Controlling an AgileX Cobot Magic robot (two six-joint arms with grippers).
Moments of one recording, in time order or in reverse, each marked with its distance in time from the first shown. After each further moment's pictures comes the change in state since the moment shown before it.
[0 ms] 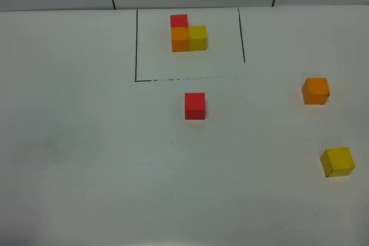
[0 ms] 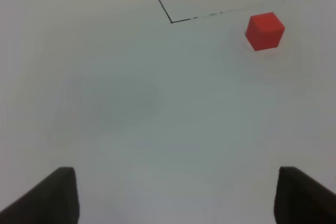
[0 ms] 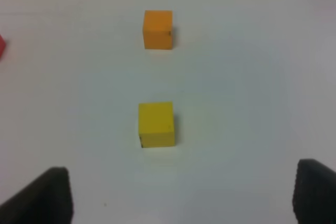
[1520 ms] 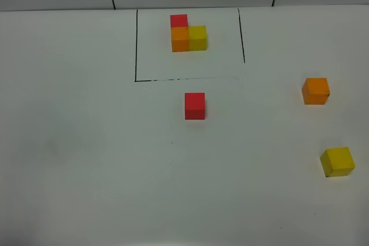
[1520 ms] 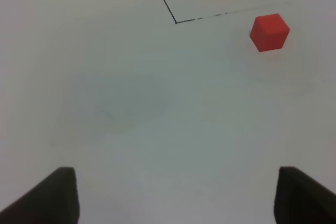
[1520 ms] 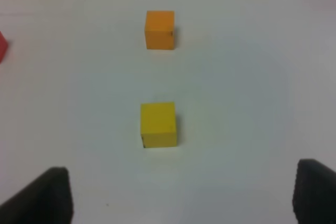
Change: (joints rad) left arm 0.009 0.000 0.000 0.000 0.000 0.000; right arm 0.000 0.000 0.000 0.005 -0.001 0.000
